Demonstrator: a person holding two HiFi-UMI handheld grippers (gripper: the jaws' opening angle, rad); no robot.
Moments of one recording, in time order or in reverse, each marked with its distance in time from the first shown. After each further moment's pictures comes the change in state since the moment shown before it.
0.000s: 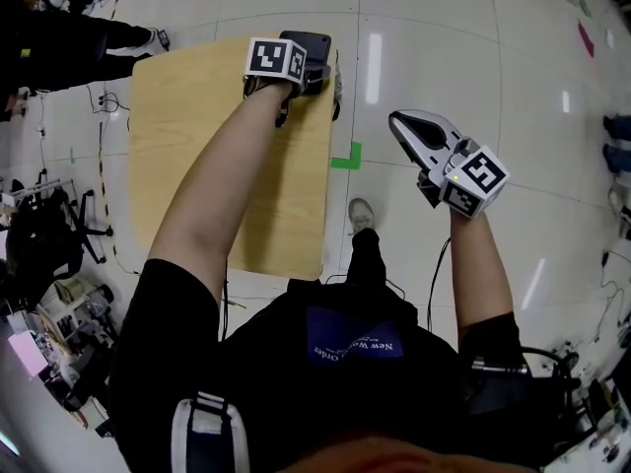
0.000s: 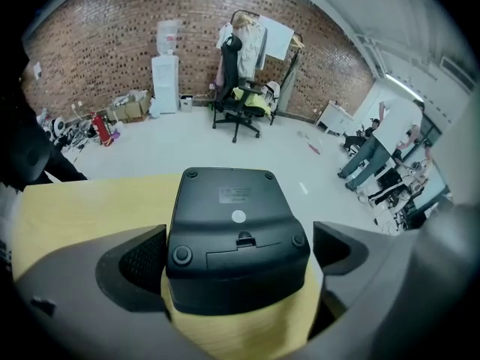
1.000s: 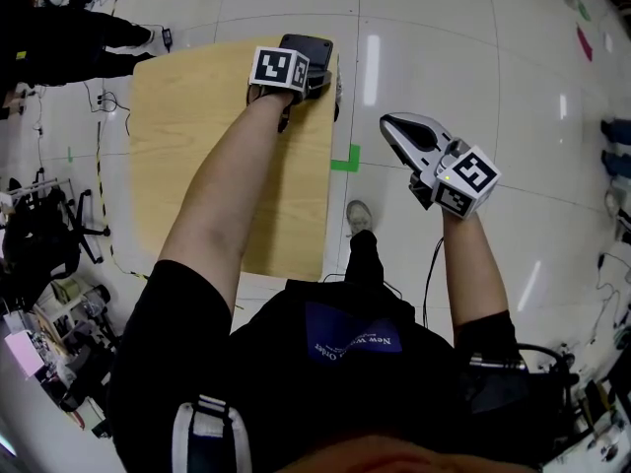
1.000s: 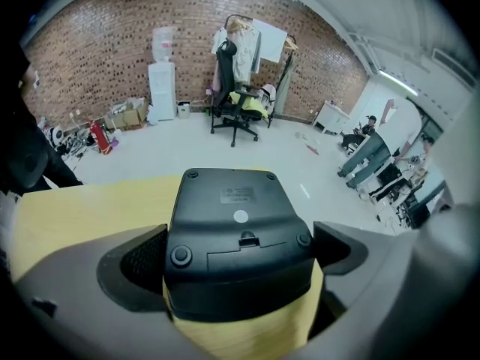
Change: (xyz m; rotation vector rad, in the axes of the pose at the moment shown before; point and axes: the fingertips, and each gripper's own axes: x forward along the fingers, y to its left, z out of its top) left arm 0.002 0.005 -0.006 0.043 -0.033 0.013; right arm 0.016 0.012 -0.001 0.023 0.001 0.028
